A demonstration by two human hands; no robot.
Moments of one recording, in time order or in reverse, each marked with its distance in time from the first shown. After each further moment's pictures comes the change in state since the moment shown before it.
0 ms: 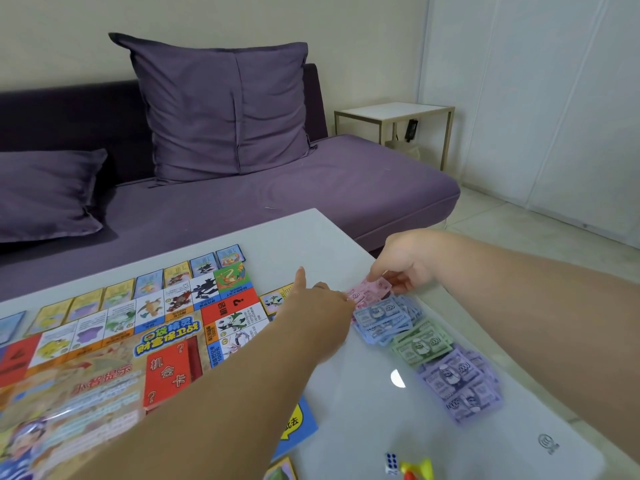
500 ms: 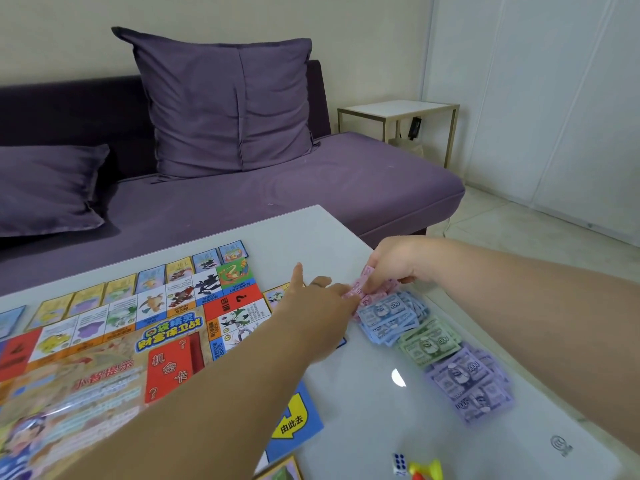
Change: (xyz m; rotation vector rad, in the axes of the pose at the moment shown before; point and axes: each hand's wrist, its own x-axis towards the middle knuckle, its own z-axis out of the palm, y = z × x) left_hand -0.007 -0.008 0.004 -0.042 0.050 0.012; right_hand -0.013 -0.010 0.011 -0.568 -0.017 -0.164
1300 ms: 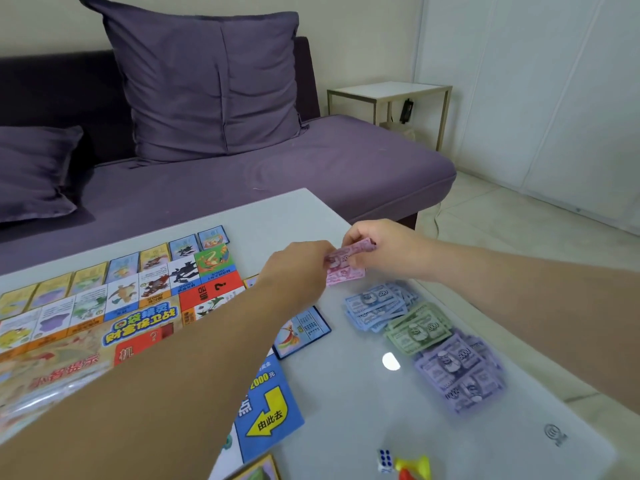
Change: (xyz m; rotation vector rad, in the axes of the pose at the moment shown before) left_hand 0.038 -0.012 0.004 -0.545 0.163 -0.268; right_hand 0.007 0.030 0.019 0.311 0.290 -0.464
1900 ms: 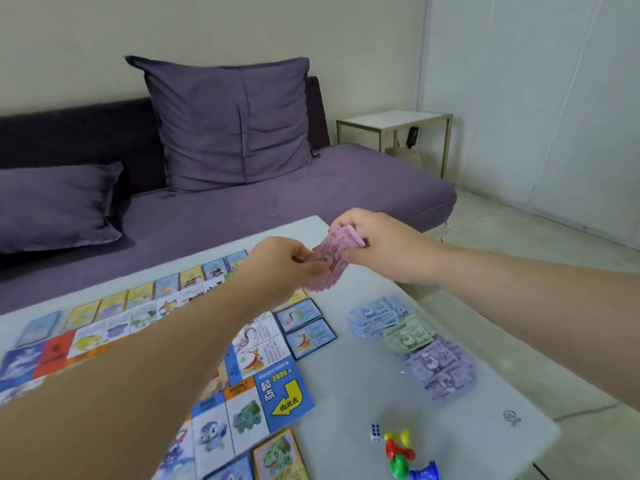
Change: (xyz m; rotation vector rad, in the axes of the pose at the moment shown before) left_hand -0.059 0.005 -0.077 -0.516 0.098 -0.122; right_hand -0.049 -0.082 -0.030 -0.065 0.141 -0.156
